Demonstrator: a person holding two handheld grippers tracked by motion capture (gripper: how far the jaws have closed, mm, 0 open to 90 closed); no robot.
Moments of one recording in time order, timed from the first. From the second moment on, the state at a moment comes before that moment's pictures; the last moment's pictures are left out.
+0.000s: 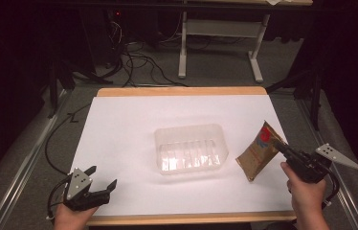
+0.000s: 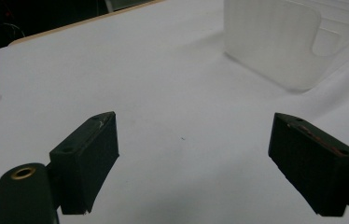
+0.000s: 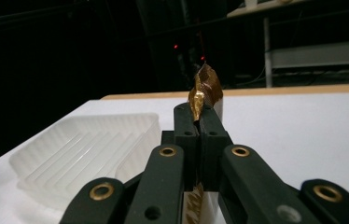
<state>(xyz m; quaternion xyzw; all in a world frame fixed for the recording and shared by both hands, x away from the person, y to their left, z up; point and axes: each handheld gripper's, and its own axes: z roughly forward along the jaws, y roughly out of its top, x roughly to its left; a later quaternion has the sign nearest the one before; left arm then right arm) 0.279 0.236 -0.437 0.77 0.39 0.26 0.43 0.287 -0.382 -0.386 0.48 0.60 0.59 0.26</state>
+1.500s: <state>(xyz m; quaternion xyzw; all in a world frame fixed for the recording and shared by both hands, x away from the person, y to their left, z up) 0.276 0.237 -0.435 0.76 0.39 0.27 0.44 0.270 -0.350 -0.359 0.46 0.56 0.61 0.31</state>
